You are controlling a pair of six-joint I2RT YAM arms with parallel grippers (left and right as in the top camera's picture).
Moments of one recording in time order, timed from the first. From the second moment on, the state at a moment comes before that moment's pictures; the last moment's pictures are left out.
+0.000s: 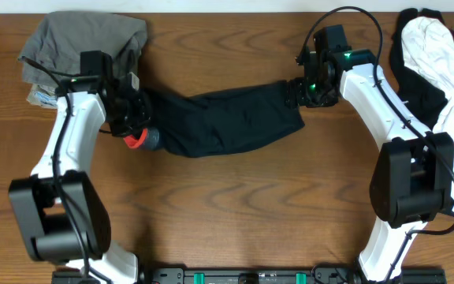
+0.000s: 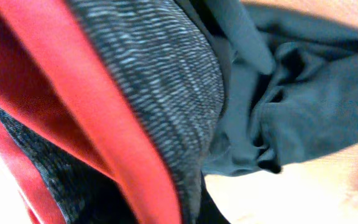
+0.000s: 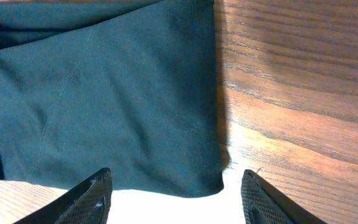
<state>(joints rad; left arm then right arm) 0.11 1.79 1.33 -0.95 0.40 -0.24 0.20 2.01 1.61 -0.90 -0.23 0.10</state>
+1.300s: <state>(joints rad) 0.33 1.94 1.32 -0.91 0.31 -0.27 0.20 2.01 1.61 -0.89 -0.21 0.06</state>
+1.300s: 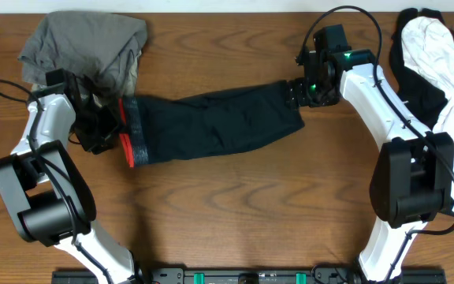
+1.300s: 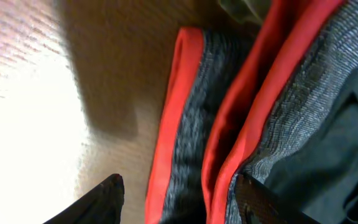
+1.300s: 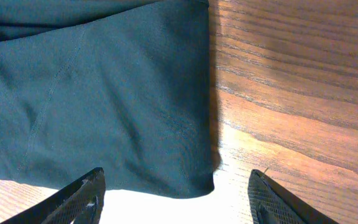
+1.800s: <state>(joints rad) 0.33 1.99 1.29 -0.84 0.33 -0.27 0.20 2.01 1.61 -0.89 -0.21 0.06</state>
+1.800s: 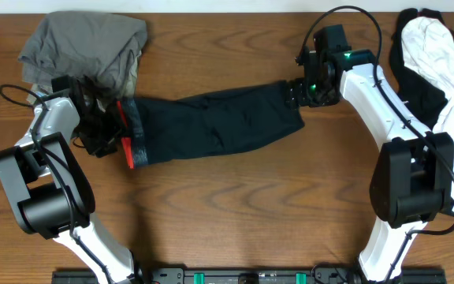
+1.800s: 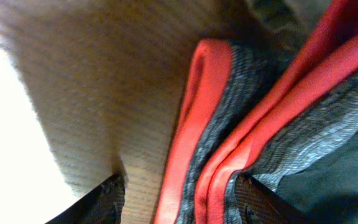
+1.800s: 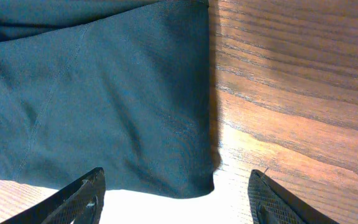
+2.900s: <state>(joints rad) 0.25 2.05 1.29 -0.72 0.56 -0.25 0.20 2.01 1.61 -0.89 -0.21 0.06</state>
